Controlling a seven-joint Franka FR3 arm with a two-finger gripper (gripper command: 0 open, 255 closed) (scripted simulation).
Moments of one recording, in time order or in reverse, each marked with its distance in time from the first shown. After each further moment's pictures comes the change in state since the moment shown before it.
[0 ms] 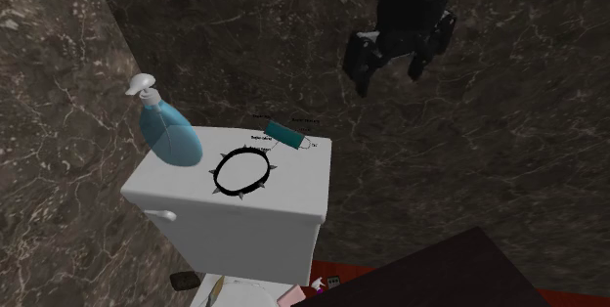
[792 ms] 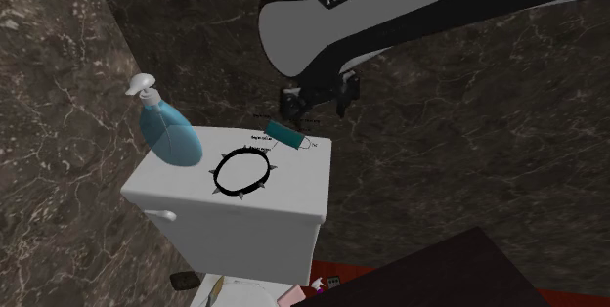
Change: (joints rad) arm 0.027 0.380 0.109 0.029 0.004 0.318 0.147
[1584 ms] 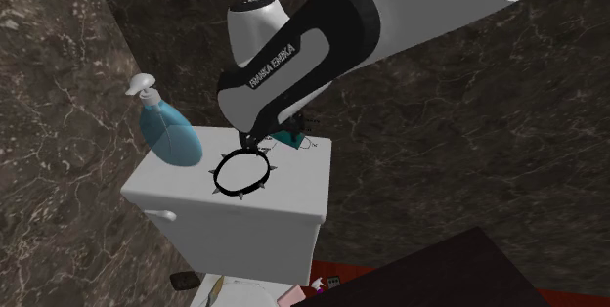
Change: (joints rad) arm 0.043 0.448 0.060 0.207 -0.120 0.197 0.185
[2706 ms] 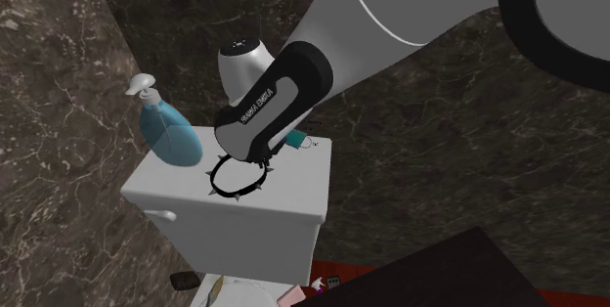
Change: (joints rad) arm 0.046 0.209 -0.018 0.093 -0.079 0.118 0.074
